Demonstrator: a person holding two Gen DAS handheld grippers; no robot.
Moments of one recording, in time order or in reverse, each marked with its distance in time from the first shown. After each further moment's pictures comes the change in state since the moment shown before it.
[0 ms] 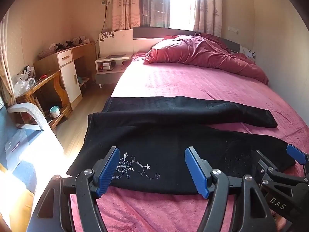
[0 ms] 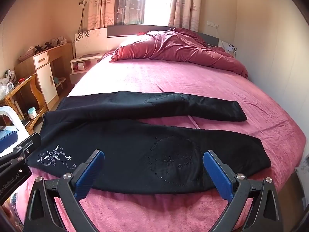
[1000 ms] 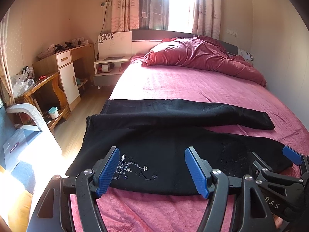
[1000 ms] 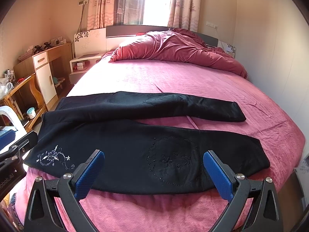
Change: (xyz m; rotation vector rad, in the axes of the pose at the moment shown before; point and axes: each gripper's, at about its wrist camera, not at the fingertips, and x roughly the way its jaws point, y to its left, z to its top) left arm -0.006 -0.003 0.001 -0.003 -0.018 -0.009; right arm -0.002 -0.003 0.002 -0.001 -0.002 -0.004
